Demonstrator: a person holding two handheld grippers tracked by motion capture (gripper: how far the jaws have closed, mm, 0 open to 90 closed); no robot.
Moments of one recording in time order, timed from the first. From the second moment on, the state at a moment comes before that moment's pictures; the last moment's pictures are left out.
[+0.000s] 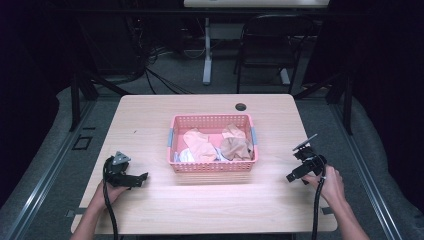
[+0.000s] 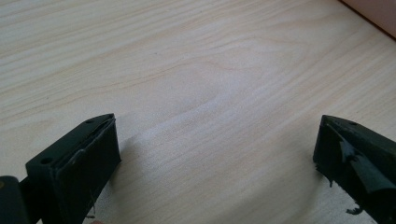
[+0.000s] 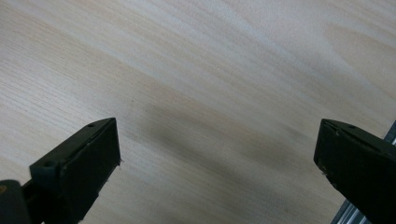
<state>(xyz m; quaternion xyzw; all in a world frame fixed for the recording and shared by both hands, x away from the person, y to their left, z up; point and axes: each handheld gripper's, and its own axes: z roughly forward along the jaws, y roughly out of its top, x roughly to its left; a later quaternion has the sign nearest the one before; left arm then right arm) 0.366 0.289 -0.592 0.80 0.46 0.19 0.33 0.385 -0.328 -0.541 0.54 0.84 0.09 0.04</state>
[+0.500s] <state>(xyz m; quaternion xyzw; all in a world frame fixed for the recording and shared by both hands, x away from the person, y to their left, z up) 0.366 0.289 -0.592 0.80 0.46 0.19 0.33 0.381 -0.317 -0.526 0.51 0.85 0.10 0.04</state>
